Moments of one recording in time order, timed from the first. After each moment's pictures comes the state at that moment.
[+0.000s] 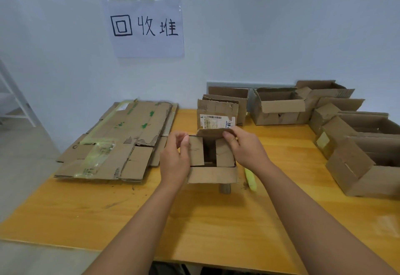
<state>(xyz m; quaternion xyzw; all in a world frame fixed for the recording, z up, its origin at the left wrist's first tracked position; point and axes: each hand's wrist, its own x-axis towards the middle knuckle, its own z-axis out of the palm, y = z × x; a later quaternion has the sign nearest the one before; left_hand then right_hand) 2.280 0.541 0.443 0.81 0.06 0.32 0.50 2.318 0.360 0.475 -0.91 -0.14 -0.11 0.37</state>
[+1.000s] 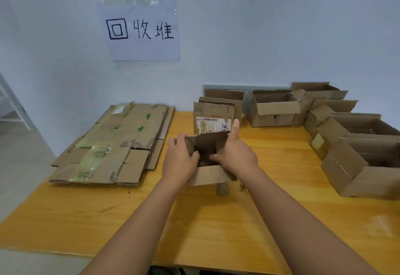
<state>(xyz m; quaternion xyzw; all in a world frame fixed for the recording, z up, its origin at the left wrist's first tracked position) 2.290 0.529 0.455 0.92 0.08 0.18 0.35 2.315 0.382 0.474 -0.97 0.01 -0.04 0.23</state>
